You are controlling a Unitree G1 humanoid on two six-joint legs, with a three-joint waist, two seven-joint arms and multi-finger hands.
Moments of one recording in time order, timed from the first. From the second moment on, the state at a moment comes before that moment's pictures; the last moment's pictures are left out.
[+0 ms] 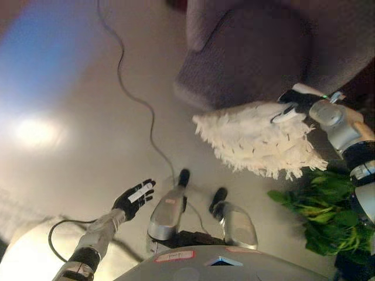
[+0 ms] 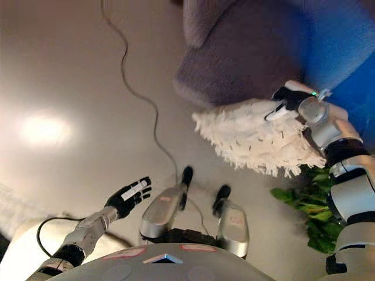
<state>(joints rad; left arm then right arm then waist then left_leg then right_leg) 0.11 0.43 -0.24 0.82 -0.62 0.01 -0.30 -0.73 -0.86 0.61 0.74 -0.23 0.03 0.34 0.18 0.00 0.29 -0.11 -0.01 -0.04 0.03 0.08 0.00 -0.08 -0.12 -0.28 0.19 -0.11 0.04</state>
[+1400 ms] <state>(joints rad) 0.14 0.34 -0.21 1.04 -0.39 0.00 -0.32 -1.31 -0.89 0.75 1.22 -0.05 0.14 0.46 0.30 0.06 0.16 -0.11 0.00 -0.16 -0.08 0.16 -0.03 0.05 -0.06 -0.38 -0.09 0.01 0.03</state>
